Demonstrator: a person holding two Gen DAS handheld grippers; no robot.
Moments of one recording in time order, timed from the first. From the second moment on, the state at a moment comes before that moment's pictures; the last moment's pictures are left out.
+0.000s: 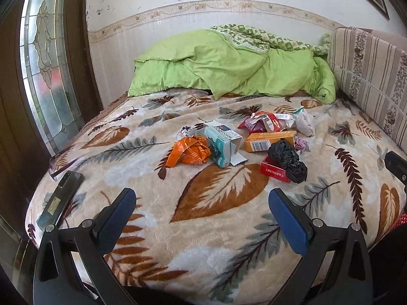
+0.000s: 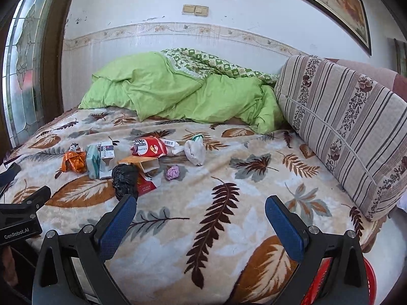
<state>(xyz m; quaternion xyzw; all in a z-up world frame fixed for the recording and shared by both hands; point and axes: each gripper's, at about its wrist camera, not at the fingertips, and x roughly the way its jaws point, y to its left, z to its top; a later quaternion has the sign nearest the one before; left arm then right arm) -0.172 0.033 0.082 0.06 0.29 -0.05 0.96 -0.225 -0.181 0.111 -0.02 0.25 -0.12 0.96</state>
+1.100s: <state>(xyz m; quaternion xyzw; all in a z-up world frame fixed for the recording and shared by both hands) -0.172 0.034 0.082 0.06 0.29 -0.04 0.95 -0.224 -0.177 0.109 -0.02 0.25 -0.12 0.96</state>
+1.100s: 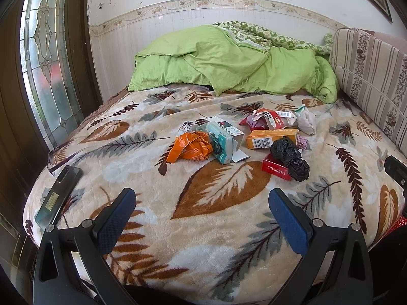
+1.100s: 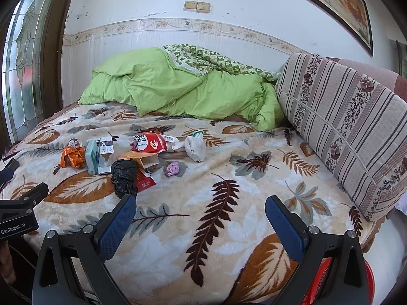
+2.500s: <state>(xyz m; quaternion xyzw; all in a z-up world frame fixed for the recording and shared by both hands) -0.056 0.087 0.082 -0.08 0.41 -0.04 0.91 -0.086 -0.141 0.063 0.06 0.38 0.04 0.92</state>
